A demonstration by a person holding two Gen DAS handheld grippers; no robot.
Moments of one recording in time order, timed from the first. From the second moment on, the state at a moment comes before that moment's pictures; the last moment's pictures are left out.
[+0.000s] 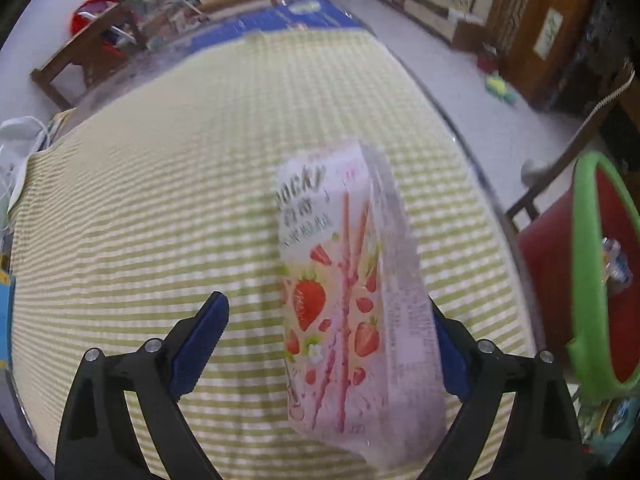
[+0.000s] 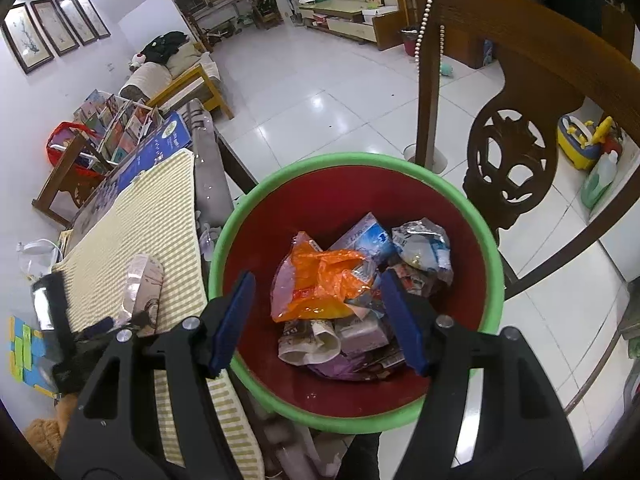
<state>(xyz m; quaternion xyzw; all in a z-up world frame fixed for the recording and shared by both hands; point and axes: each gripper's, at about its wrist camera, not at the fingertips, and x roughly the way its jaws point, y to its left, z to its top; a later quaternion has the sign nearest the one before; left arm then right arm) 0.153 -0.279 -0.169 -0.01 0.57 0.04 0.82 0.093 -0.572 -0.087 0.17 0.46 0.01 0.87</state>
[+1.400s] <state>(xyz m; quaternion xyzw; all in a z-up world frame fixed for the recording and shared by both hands) 0.056 -0.248 0.049 0.01 0.24 -0.07 0.97 -0.003 -0.395 0.047 0.04 0.15 -0.16 0.97</state>
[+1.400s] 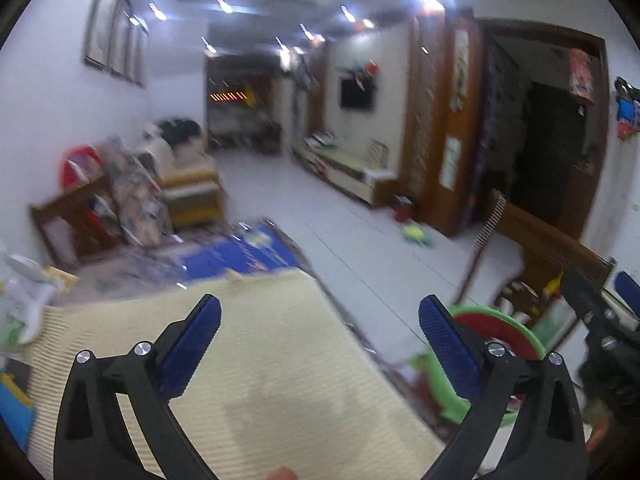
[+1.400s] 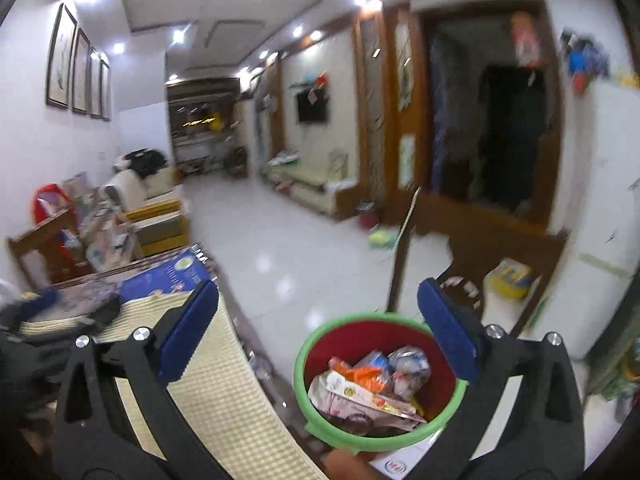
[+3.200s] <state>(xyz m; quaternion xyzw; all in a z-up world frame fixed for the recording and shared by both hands) 0.025 -0.082 0.062 -0.05 0.25 -0.04 0.97 -0.001 -0.275 0.038 0.12 0.22 -0.06 0.97</state>
